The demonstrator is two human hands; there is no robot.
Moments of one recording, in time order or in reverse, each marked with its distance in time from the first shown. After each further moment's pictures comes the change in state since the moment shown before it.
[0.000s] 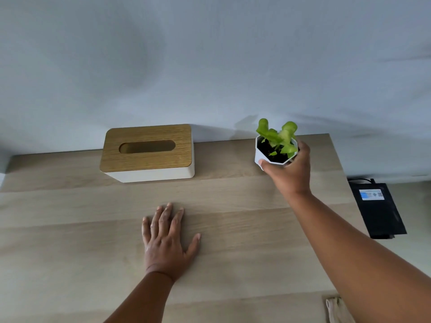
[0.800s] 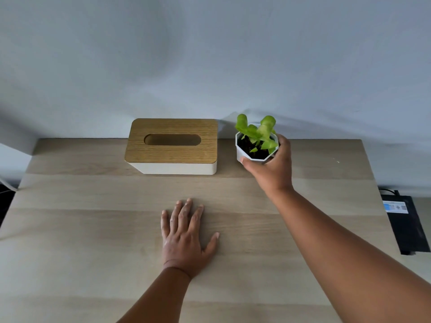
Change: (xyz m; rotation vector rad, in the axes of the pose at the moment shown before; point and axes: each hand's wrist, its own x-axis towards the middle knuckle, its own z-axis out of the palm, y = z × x) left_hand -0.001 0.002 -0.002 -0.026 0.002 -0.005; right_hand -0.032 -0.040 0.088 0.100 -0.184 -0.068
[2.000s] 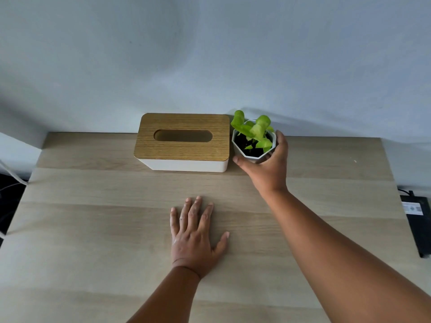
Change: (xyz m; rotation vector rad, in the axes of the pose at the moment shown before) left_hand 0.001 -0.001 0.002 0.002 -0.006 0.003; right_hand -0.010 0.009 0.042 0.101 -0.032 -0.007
